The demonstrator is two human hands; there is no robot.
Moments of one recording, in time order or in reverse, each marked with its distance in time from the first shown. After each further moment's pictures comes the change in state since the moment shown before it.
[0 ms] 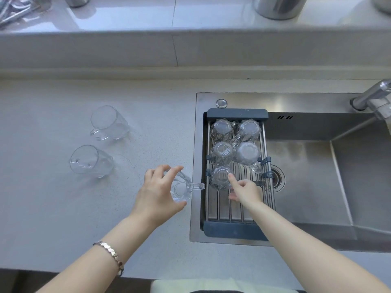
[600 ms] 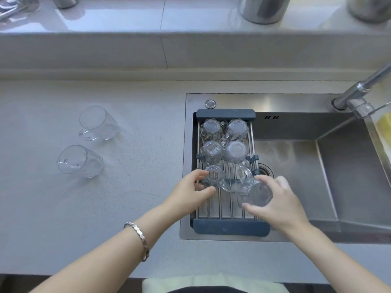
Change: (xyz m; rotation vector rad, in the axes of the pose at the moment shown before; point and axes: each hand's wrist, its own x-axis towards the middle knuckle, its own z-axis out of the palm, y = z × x) left_hand 0.014 0.064 0.034 -0.635 -0.318 -0.108; right_hand -0.076 0.006 -0.089 -0.515 0.207 -0.405
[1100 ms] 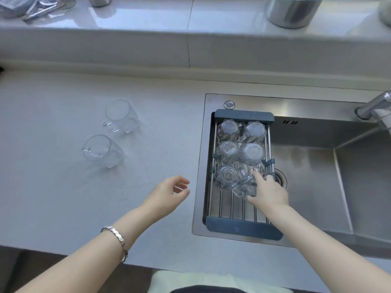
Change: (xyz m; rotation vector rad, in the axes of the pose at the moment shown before) left_hand -0.026 -0.050 -0.052 0.135 0.122 -0.059; right_hand 0.046 -0.018 0.046 -0.527 -0.218 0.065
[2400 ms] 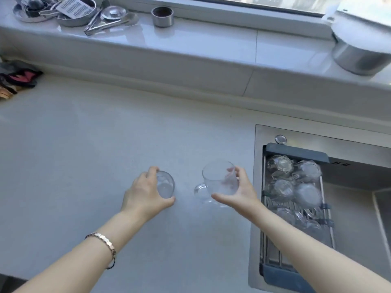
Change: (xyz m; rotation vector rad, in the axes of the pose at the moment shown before) left_hand 0.037 -0.095 -0.171 0.297 0.335 -0.168; right_hand 0.020 -0.228 -0.033 0.977 -0.101 -0.336
